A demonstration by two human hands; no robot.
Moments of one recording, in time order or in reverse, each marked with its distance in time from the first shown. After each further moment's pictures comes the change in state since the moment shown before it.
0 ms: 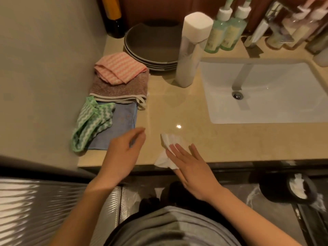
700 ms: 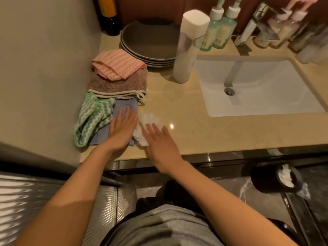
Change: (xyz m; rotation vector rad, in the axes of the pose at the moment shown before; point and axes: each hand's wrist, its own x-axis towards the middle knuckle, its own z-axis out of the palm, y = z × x) left_hand 0.074 -0.066 0.008 0.367 -0.331 -0.043; right_hand 0.081 -0.061 -0.008 -0.033 -0.079 0.095
